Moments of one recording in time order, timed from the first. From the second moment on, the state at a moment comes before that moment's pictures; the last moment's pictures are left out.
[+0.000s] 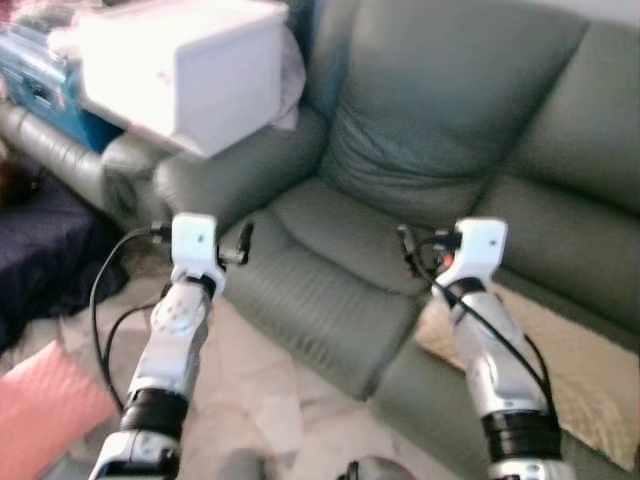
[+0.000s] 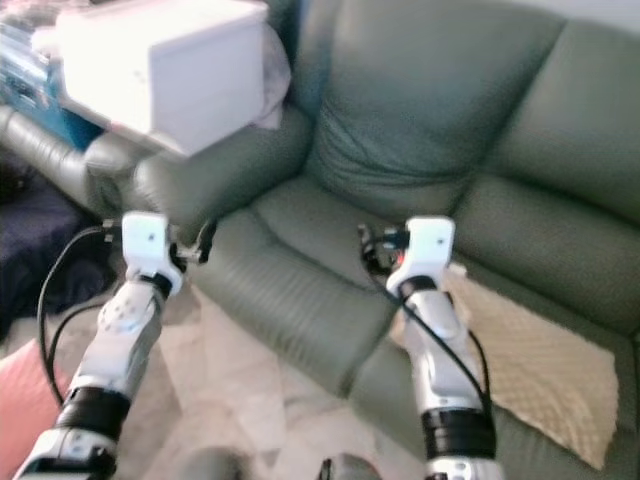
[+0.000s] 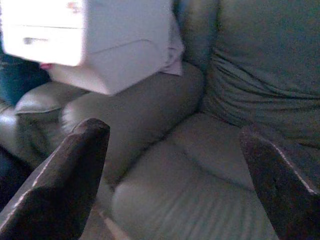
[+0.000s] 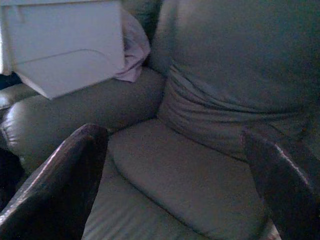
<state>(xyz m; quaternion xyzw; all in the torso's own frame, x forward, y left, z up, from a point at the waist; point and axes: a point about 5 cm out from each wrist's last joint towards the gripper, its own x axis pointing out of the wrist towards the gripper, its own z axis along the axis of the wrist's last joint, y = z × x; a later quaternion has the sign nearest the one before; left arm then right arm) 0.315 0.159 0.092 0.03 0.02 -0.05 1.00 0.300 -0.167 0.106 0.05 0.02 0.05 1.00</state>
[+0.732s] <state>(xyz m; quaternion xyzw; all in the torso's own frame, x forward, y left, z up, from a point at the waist) 0.318 0.191 0.098 0.08 0.00 0.03 1.00 0.303 -0.150 0.112 0.05 0.00 0.08 0.99</state>
